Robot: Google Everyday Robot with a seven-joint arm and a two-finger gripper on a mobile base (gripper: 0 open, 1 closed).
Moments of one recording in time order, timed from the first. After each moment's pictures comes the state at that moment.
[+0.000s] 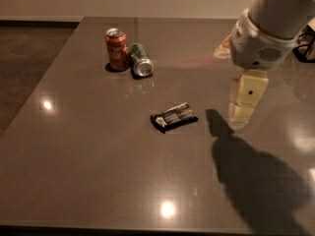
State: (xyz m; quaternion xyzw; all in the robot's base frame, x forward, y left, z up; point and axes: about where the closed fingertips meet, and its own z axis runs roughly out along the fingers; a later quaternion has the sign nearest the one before) arm 0.473 -0.143 0.946 -0.70 0.71 0.01 0.13
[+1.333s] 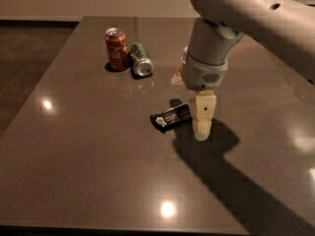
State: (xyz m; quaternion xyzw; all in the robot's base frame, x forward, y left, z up) arm 0.500 -0.076 0.862 -0.78 0.62 0.05 0.07
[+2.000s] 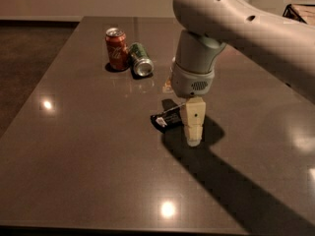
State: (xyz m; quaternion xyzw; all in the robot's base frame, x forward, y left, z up) arm 0.499 -0.059 0.838 -0.79 0.61 0.06 0.05
